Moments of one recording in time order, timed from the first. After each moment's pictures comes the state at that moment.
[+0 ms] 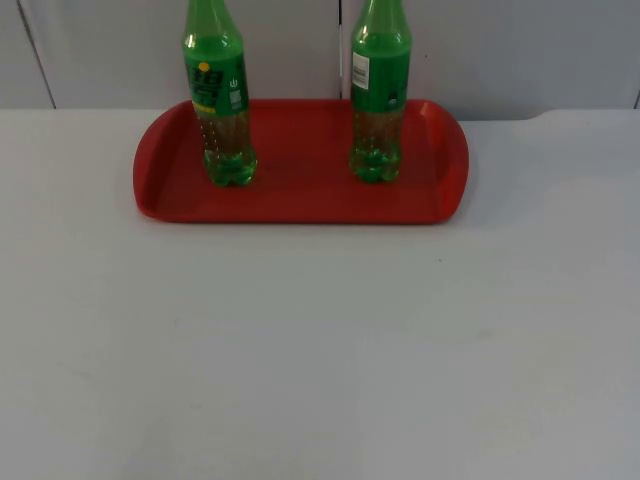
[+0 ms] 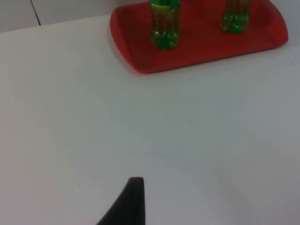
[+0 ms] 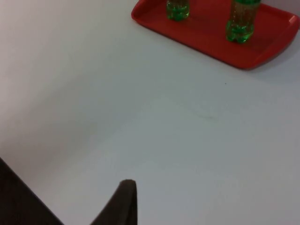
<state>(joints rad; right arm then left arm) 0.71 0.00 -0.52 -0.02 1.08 0.00 -0.21 0.00 -0.50 -0.06 1.08 0.06</state>
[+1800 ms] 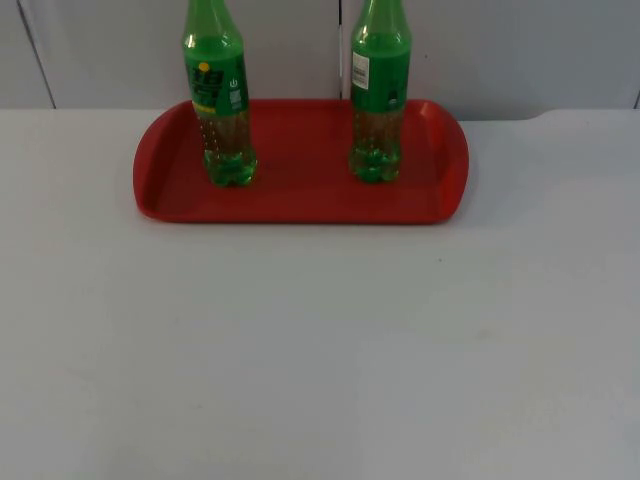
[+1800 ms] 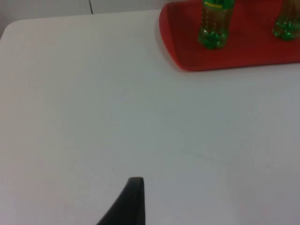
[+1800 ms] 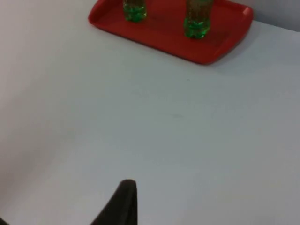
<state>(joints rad) 0.54 0.00 -0.52 -0.02 1.08 0.00 -0.05 0.00 -0.50 -0.06 1.08 0.05</state>
